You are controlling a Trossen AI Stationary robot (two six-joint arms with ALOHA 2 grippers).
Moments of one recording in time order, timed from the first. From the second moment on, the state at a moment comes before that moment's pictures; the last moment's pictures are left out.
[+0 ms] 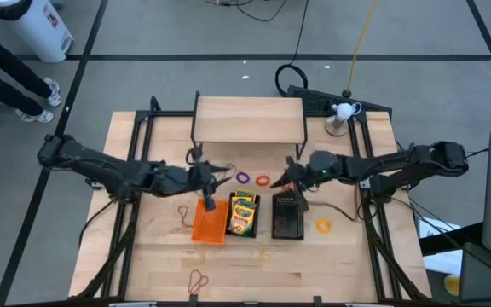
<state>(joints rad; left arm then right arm) -0.26 1.21 0.94 -0.08 -0.54 0.03 -0.04 1.23 0.58 0.34 -0.31 0.10</state>
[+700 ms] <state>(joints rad) -0.81 1.53 1.21 -0.69 -0.35 -1.13 0.54 1.13 0.64 0.22 0.34 0.07</state>
